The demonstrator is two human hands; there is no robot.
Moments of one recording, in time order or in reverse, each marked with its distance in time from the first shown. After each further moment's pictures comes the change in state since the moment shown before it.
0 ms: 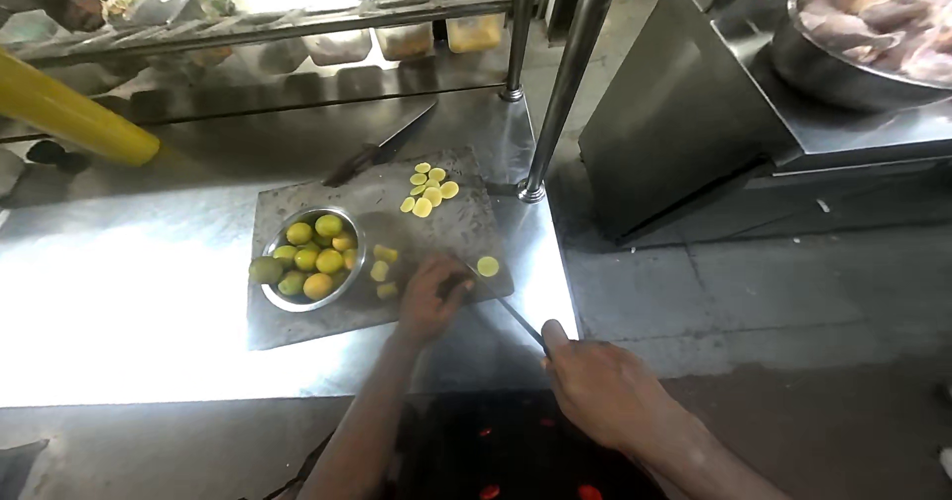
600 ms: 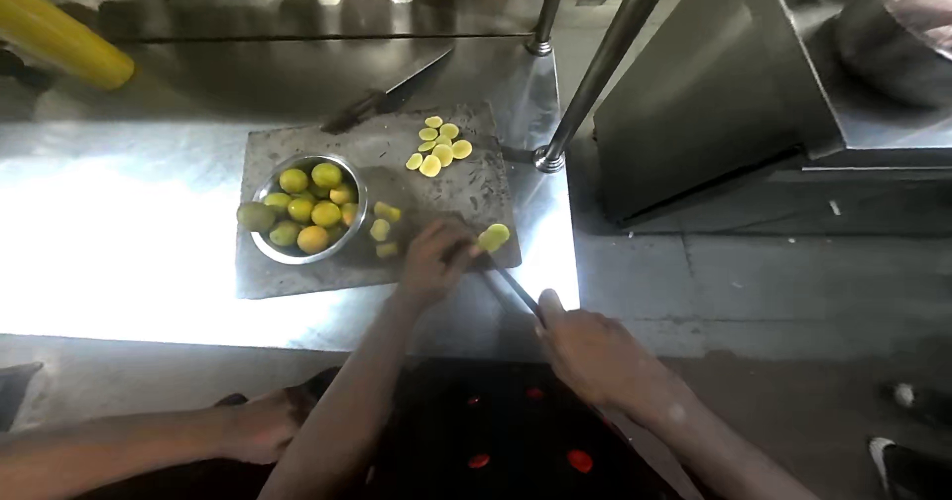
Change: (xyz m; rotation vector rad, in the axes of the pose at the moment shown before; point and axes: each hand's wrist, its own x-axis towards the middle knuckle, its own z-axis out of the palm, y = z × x) left_hand 0.005 0.003 0.000 -0.027 0.041 0.067; right_hand 0.027 0.002 0.004 0.020 -0.159 0.044
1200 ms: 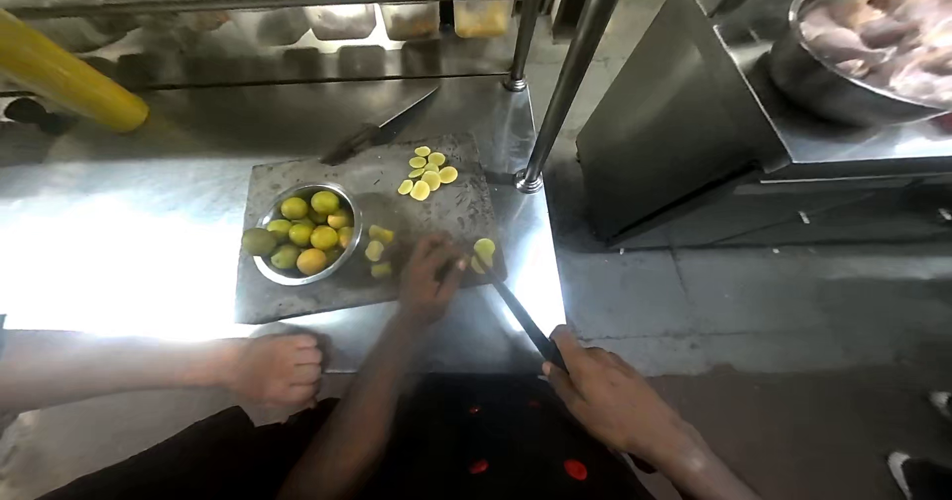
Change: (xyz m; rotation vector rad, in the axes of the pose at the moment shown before) left_hand -0.007 0.000 0.013 0.024 0.094 -0.037; right_hand -0.027 0.035 0.036 0.187 0.101 -0.020
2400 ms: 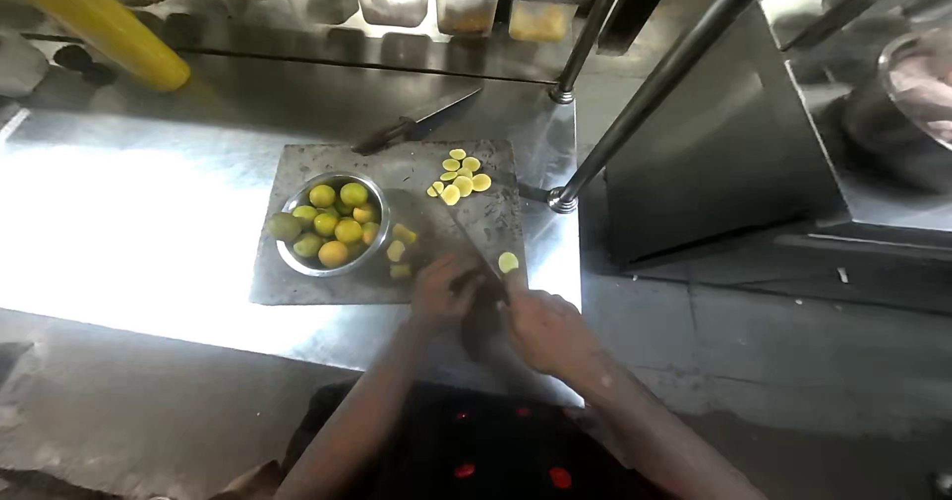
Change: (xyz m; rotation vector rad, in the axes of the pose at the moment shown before) left_hand -0.001 -0.003 -0.002 0.074 0.073 0.056; right_hand 0.075 -0.089 -0.053 -0.187 0.108 -0.107
